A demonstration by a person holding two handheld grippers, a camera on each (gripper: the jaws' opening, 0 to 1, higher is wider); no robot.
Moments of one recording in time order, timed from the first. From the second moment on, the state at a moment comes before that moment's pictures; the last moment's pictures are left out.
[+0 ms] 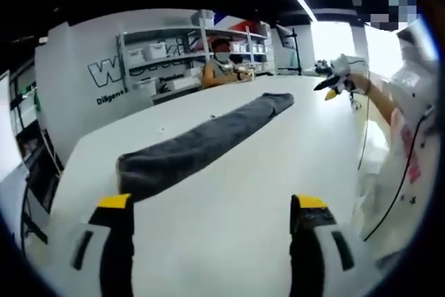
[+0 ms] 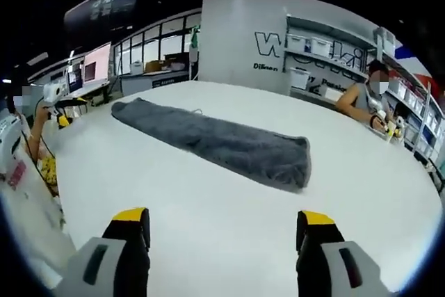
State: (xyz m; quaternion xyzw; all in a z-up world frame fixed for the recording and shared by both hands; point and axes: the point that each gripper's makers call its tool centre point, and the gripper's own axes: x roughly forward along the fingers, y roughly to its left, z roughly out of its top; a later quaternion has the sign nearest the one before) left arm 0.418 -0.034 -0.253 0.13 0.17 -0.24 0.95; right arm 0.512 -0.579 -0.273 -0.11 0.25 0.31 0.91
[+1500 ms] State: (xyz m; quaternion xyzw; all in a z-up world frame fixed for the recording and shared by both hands) left arm 0.417 -0.031 -0.259 0.14 0.19 -0.24 0.94; right arm 0.637 -0.585 -0.313 0.17 0.29 0.20 0.92
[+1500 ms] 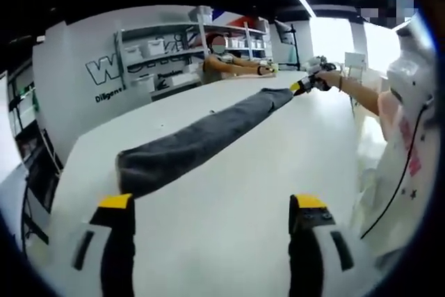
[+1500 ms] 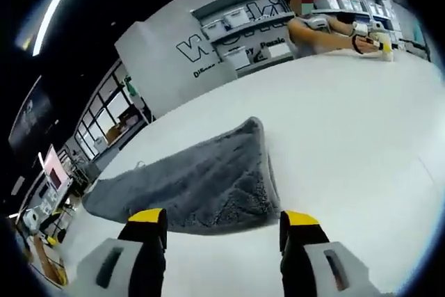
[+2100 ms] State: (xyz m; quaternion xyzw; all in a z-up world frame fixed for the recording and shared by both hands) left arm 0.415 -0.029 -0.261 0.14 0.19 -0.24 0.94; right arm 0.685 -0.611 -0.324 0.16 0.28 0.14 0.94
